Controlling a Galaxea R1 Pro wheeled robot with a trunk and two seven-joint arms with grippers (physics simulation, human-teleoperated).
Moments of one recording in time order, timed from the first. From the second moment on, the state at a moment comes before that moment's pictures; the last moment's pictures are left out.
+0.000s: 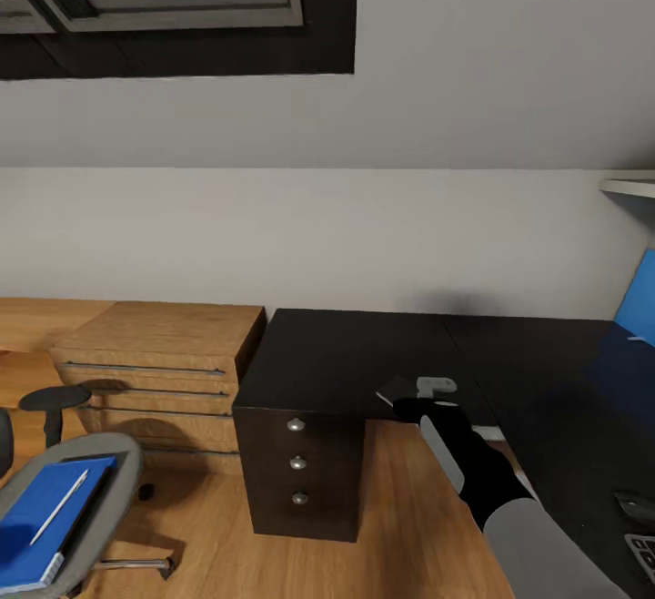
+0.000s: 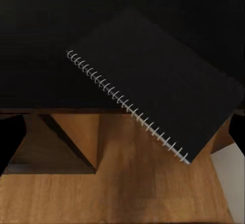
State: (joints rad) left arm 0.25 0.06 -0.10 -1.13 0.31 0.10 0.24; right arm -0.65 -0.01 0.23 -0.89 -0.31 0.56 -0.28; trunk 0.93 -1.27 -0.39
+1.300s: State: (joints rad) left arm 0.25 0.06 -0.10 -1.11 0.31 0.06 0.24; right arm -0.62 0.15 0.39 -0.75 -0.26 0.41 -0.31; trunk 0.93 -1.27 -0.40
